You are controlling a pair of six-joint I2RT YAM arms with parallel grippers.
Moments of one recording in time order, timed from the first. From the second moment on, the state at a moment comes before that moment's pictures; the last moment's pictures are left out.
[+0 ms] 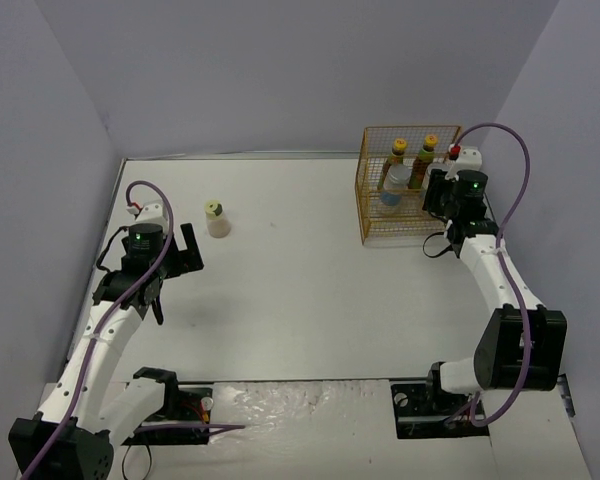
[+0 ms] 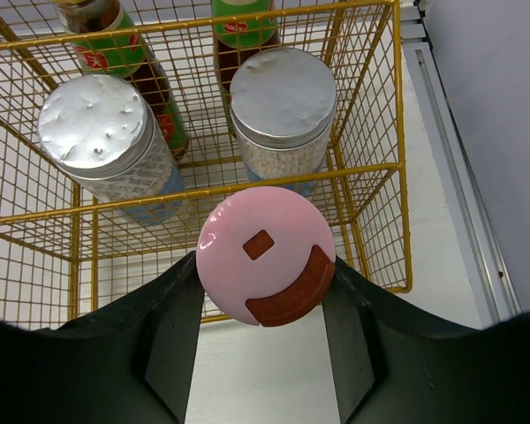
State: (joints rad) left arm -0.15 0.92 0.84 -0.58 -0.14 -0.30; right arm -0.06 1.38 0.99 -0.02 0.05 0.02
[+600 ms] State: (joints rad) left arm -0.15 0.92 0.84 -0.58 -0.14 -0.30; right arm -0.06 1.58 0.99 0.03 0.07 0.01
